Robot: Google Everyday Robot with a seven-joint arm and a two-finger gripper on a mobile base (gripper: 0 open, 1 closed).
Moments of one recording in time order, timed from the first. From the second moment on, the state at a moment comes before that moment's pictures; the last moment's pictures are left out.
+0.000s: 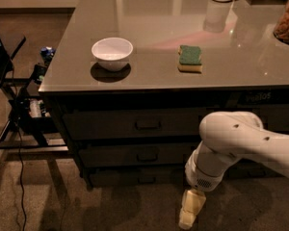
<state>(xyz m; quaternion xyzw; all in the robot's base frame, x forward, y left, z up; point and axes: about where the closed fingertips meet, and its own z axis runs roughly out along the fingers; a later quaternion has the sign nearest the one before) 0.364 -0.130 0.631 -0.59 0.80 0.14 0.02</state>
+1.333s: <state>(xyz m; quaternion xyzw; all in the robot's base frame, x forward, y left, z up) 0.391 -0.147 0.475 -0.56 0.81 0.17 0.01</state>
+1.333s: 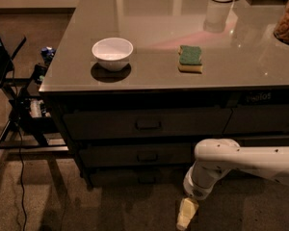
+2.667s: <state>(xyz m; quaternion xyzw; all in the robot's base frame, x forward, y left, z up) 0.439 -0.137 0.412 -0.59 0.79 0.15 0.03</state>
